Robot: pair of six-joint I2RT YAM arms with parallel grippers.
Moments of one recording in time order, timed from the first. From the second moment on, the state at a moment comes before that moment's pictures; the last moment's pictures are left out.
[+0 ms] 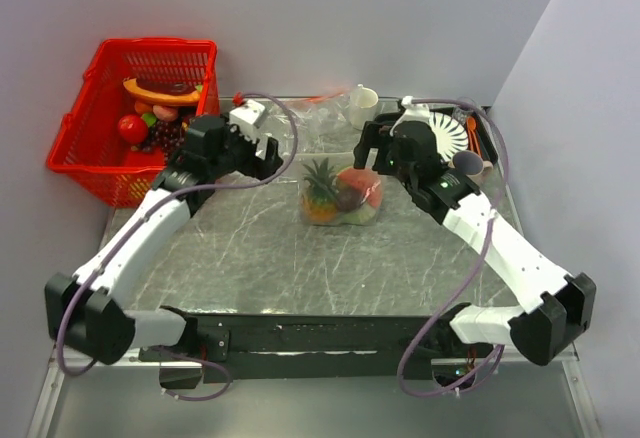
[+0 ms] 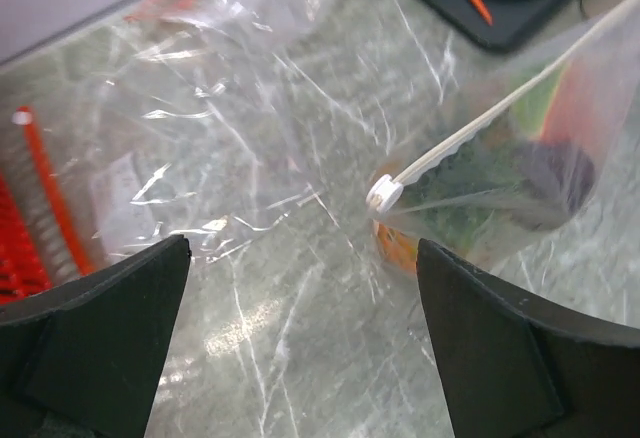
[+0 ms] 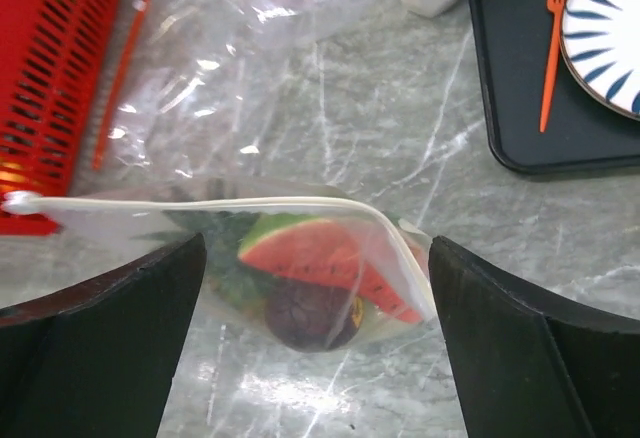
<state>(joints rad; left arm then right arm) -0.39 1.28 1.16 -0.25 0.21 0.07 0.55 1.25 1.20 -0.38 0.29 0.43</state>
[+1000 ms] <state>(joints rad) -0.39 0.75 0.81 -0.16 0.13 -0.23 0.55 0.41 0.48 -0.26 0.41 0.47</state>
